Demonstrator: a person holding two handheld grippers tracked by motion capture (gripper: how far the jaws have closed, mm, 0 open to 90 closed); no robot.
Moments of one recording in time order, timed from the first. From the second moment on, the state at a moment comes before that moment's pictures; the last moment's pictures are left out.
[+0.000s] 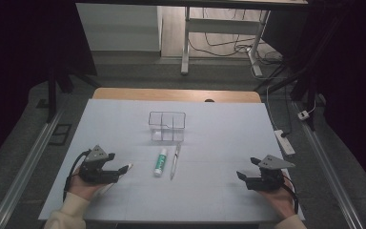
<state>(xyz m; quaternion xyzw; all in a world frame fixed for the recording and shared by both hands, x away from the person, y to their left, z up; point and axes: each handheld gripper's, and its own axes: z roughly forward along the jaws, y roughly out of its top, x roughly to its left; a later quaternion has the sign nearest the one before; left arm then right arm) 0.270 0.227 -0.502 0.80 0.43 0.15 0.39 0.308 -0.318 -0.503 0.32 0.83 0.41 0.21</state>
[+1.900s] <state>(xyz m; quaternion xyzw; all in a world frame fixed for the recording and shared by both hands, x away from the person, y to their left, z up) 0.312 0.156 -0.476 0.82 0.40 0.12 0.38 0.308 -0.316 -0.504 0.32 0.83 0.41 0.21</state>
